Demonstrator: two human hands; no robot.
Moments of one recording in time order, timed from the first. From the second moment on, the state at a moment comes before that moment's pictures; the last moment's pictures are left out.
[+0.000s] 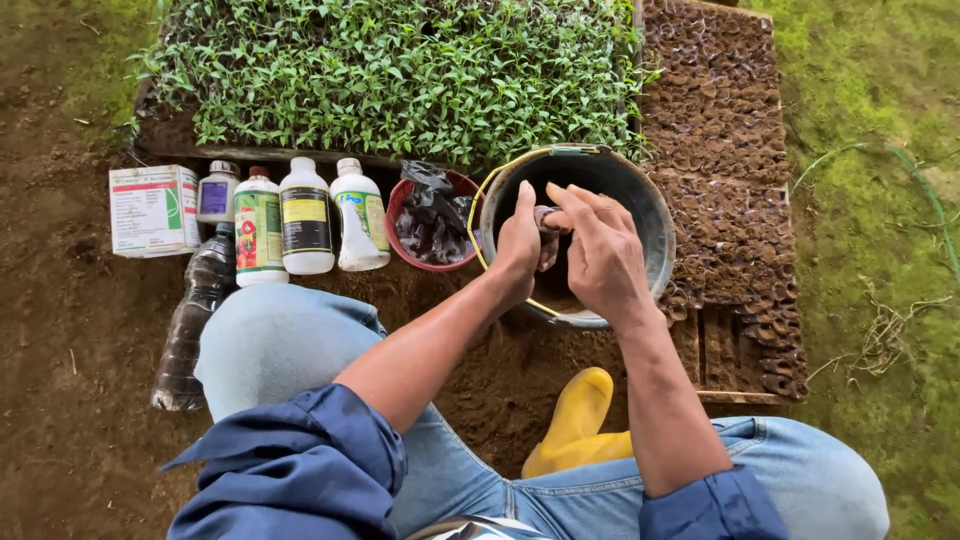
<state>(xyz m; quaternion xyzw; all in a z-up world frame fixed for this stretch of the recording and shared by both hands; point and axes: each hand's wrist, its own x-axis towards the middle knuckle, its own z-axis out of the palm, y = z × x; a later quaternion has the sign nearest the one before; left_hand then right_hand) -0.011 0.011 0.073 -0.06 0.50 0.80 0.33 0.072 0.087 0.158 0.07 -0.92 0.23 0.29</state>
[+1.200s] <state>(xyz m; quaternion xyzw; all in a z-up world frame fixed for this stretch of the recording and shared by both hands) -0.006 -0.033 0.103 -0.09 0.49 0.80 0.33 0.018 0.180 -0.129 -0.21 -0.93 0.20 -0.23</state>
